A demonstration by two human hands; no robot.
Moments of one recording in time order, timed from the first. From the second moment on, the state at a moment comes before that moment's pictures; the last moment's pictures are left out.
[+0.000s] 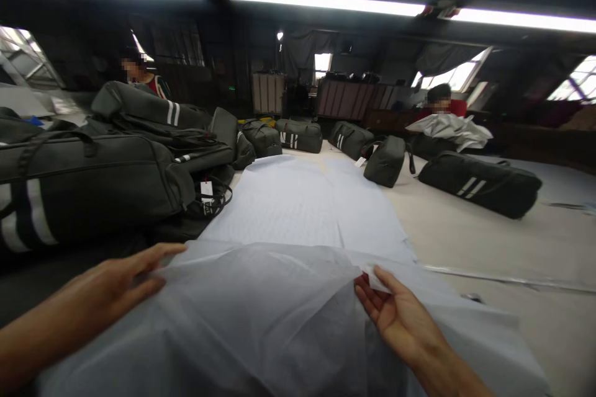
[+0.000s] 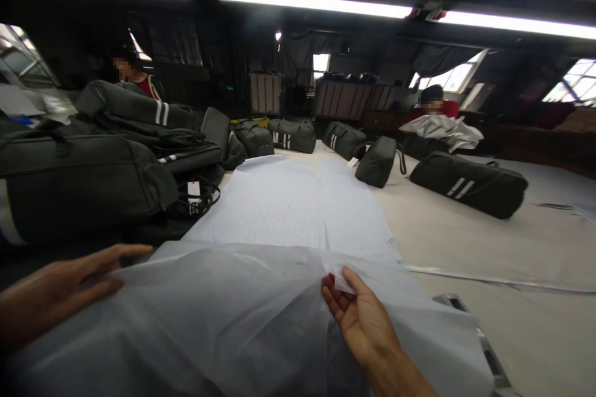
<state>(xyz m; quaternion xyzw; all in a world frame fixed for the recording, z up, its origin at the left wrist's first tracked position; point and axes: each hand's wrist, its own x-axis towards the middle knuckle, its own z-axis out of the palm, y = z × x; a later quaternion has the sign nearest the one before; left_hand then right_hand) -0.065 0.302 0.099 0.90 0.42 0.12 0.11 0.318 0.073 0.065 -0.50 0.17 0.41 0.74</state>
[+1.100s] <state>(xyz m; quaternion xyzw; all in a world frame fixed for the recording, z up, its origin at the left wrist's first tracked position) 0.208 0.167 0.044 0.99 0.09 0.10 0.10 0.342 -0.122 -0.037 -0.70 -0.13 0.29 0.64</state>
